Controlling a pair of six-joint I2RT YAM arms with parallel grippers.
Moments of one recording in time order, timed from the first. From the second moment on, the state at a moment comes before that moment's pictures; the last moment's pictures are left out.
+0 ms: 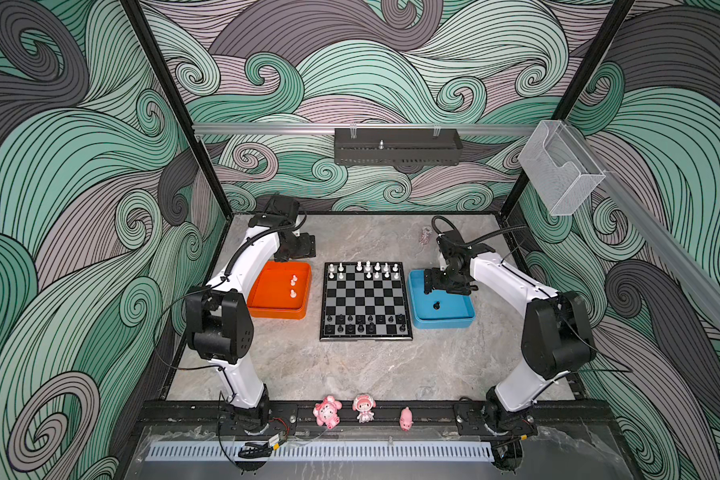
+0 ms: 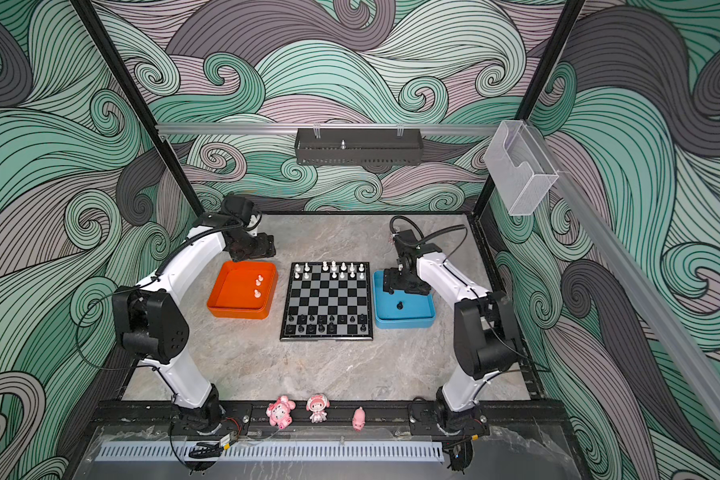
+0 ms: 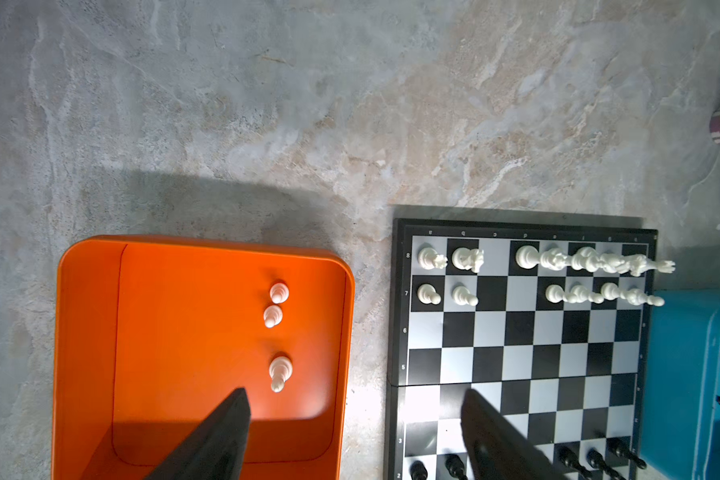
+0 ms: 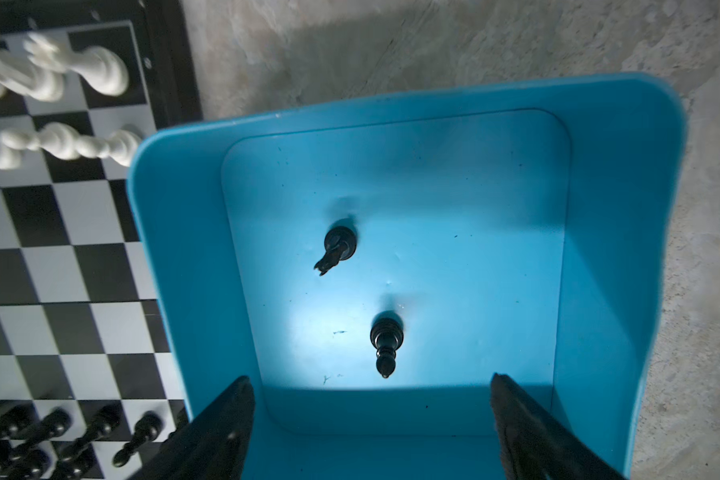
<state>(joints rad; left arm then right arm) -0.16 1.77 1.61 -0.98 0.04 -0.25 0.29 1.71 1.23 -0.87 0.00 0.29</state>
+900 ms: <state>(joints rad) -0.16 1.79 1.59 -0.98 0.03 -0.25 0.27 1.79 1.21 -0.87 0.00 0.23</state>
